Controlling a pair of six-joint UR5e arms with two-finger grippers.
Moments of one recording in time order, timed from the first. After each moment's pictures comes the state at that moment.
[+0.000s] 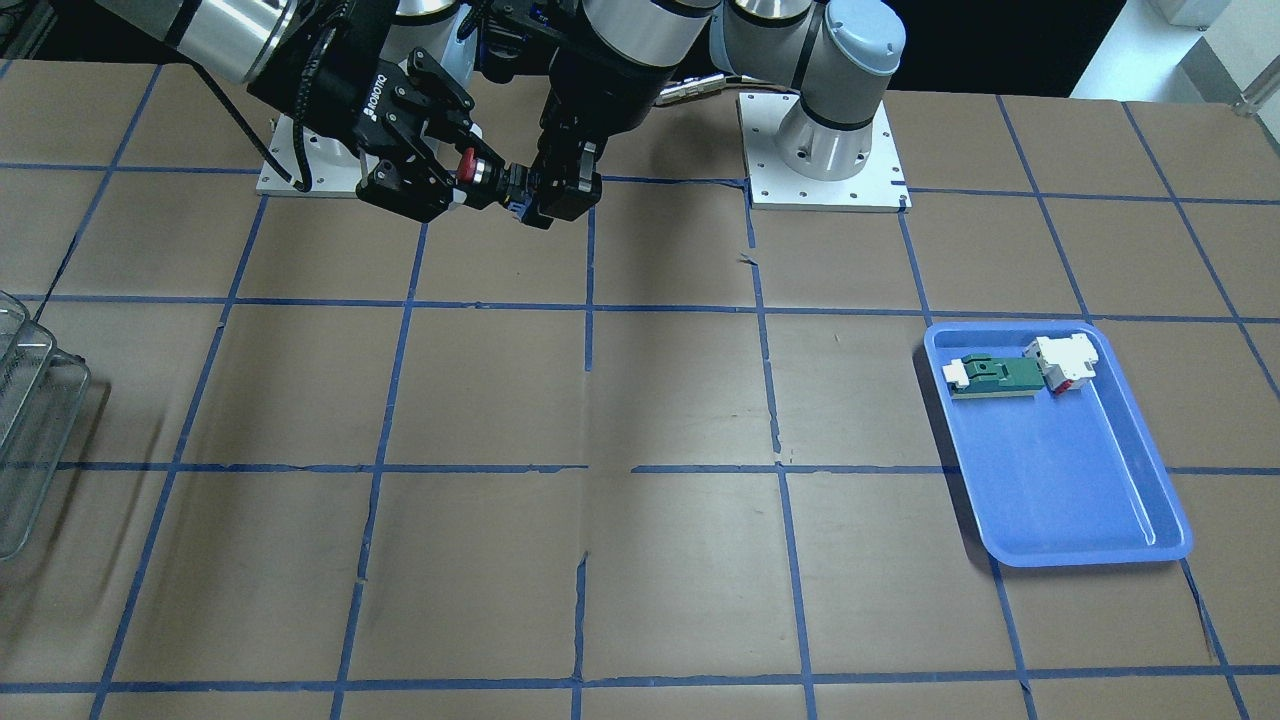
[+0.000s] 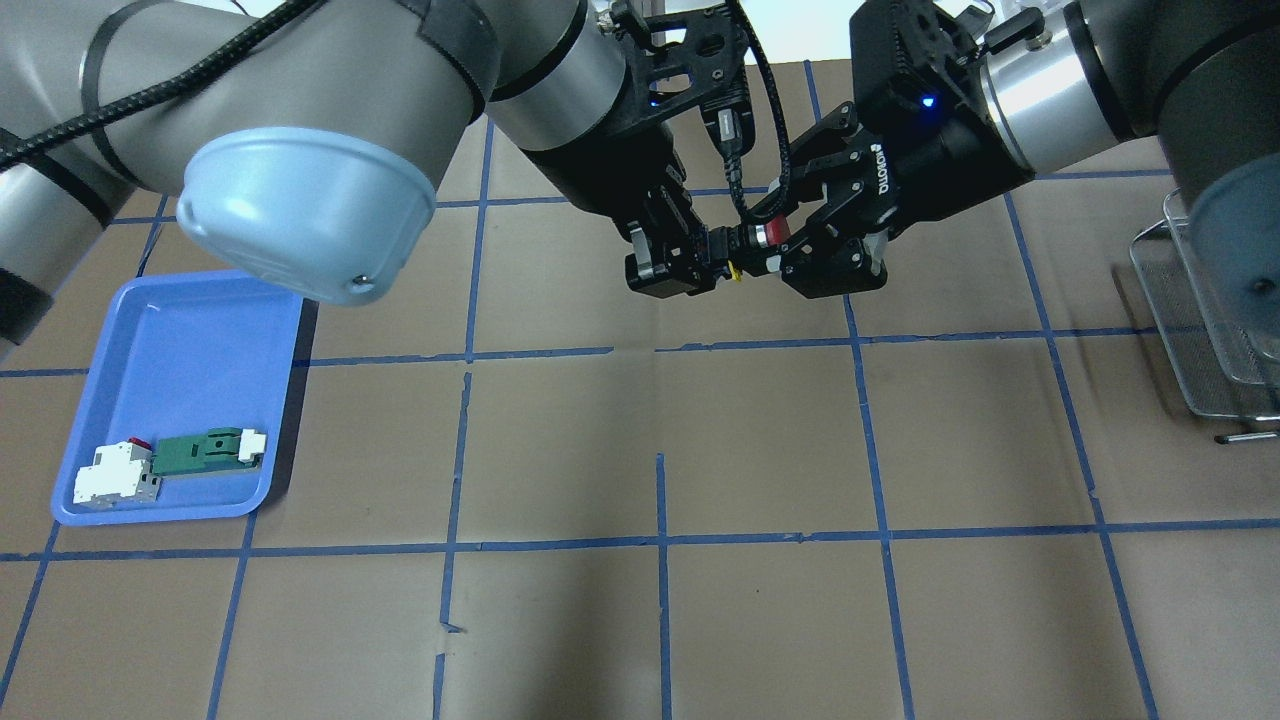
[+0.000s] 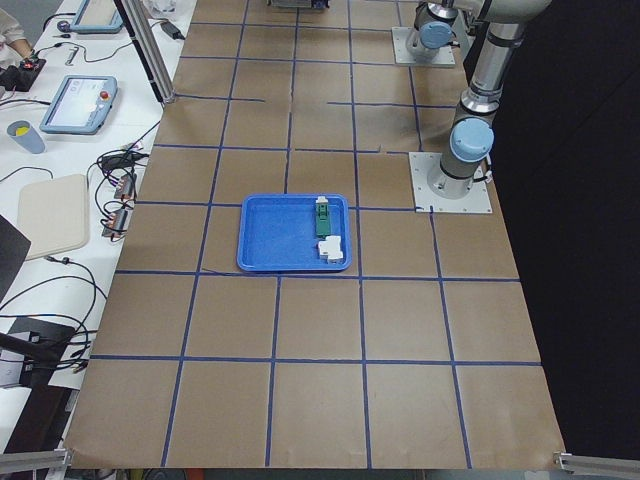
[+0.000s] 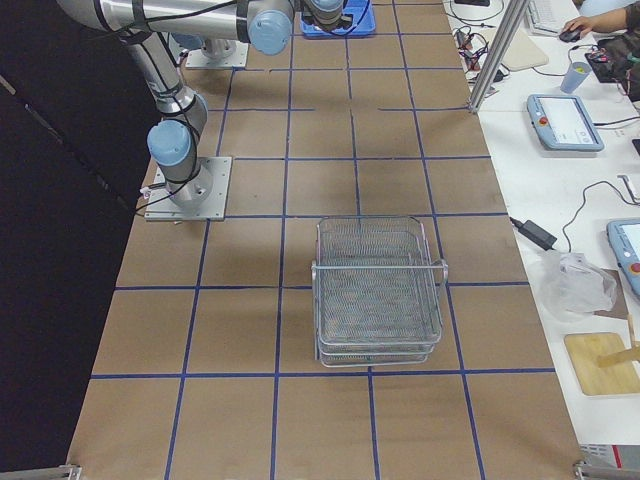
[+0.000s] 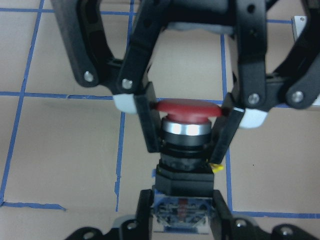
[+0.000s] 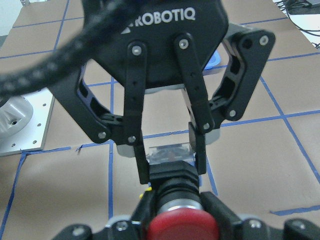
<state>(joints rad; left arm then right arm) -1.92 -1.66 -1.49 -1.43 1.19 1.15 1.49 -1.71 1.77 -1.60 -0.75 -1.53</state>
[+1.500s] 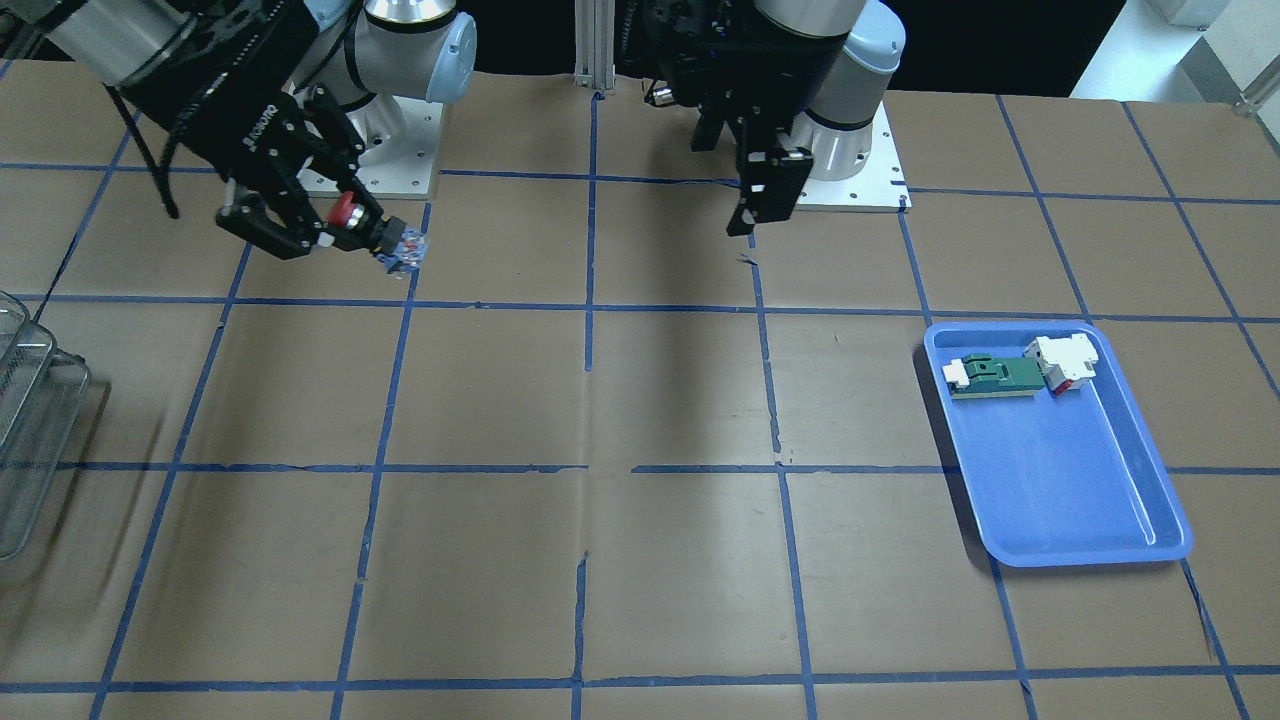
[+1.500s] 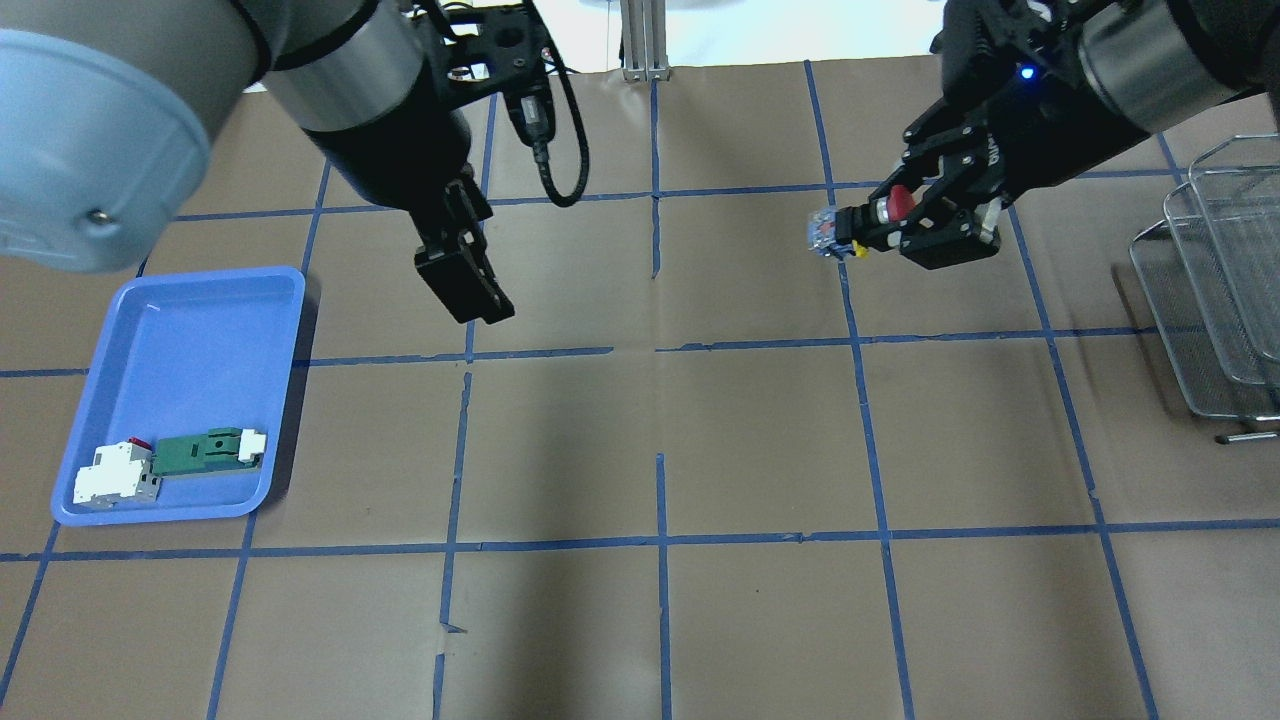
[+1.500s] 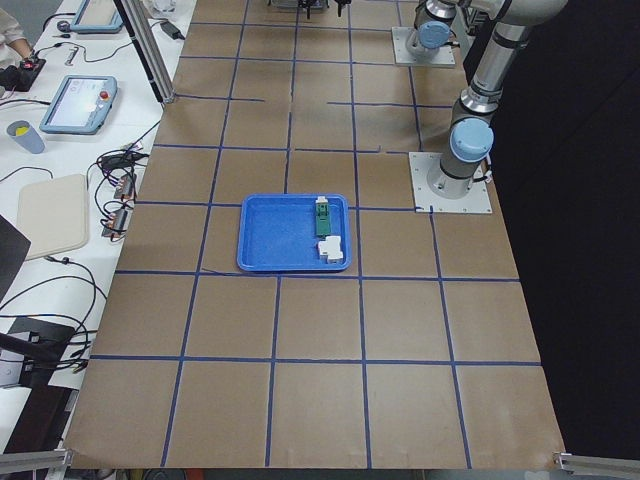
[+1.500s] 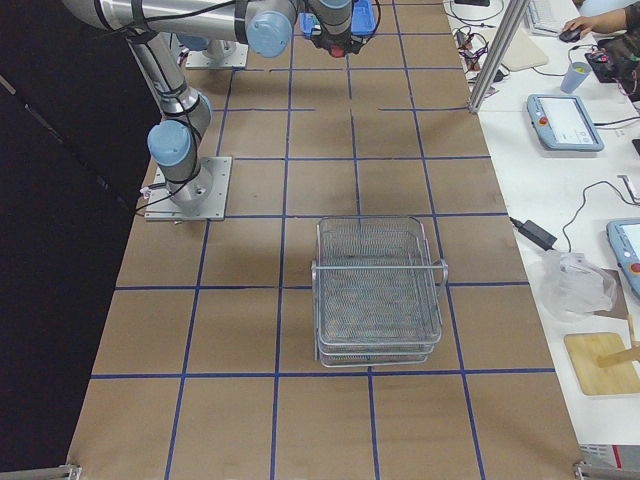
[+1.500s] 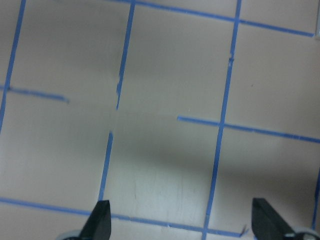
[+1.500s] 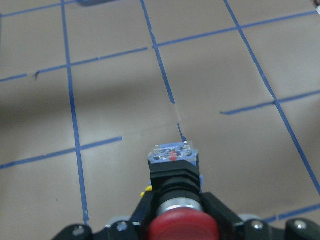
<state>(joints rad) -1.72 -1.56 -1.49 -1.67 1.44 1.05 1.37 -1.69 1.70 -1.60 -1.07 -1.50</state>
